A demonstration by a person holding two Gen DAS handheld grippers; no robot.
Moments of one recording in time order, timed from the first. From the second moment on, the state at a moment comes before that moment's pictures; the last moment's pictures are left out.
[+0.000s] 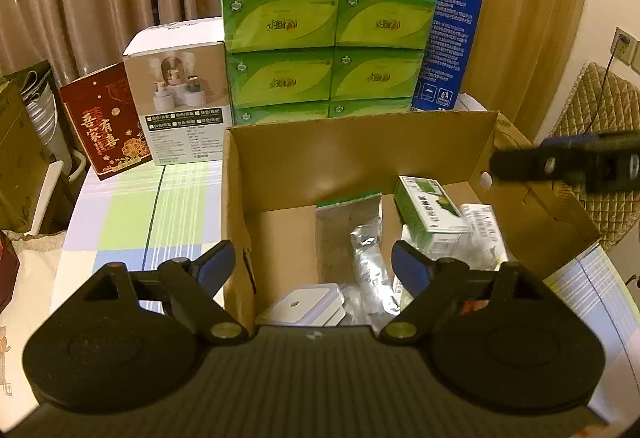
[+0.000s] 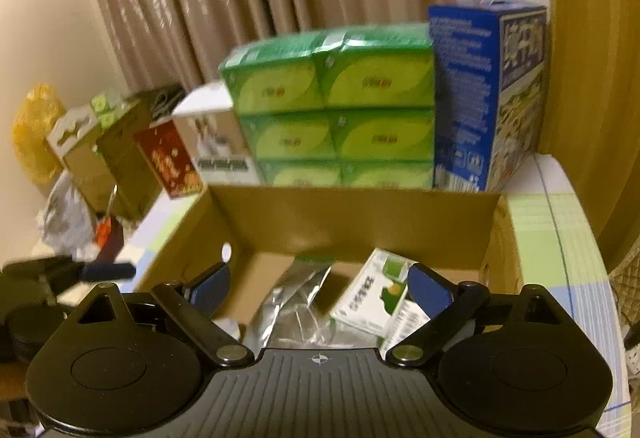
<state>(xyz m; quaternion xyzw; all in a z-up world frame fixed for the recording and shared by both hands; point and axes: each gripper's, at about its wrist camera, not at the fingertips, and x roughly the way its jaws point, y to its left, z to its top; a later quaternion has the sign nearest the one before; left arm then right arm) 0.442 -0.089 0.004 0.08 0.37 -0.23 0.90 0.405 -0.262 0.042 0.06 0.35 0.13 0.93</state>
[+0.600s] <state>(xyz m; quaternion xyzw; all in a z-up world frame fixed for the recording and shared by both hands) 0.408 -0.086 0.022 0.08 0.36 -0.23 0.90 0.365 -0.284 0.037 0.04 0.39 0.10 0.91</state>
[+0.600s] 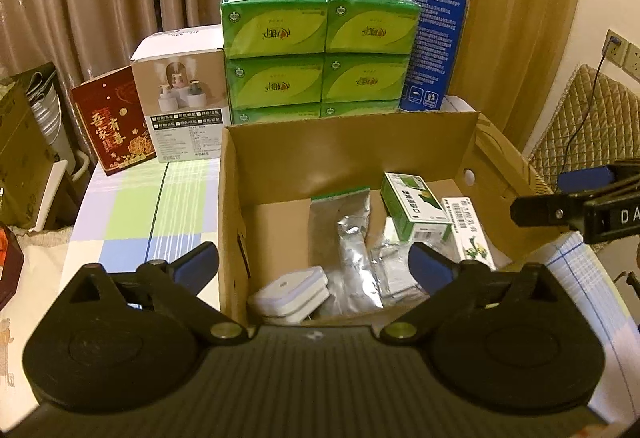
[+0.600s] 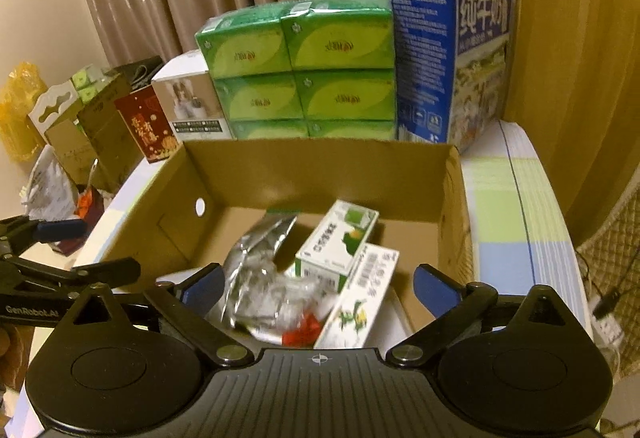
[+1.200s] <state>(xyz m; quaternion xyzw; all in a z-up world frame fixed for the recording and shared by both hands) 0.321 -0.071 0.048 0.06 0.36 -0.23 0.90 0.277 -0.306 0.055 0.05 0.40 0.10 0.91</state>
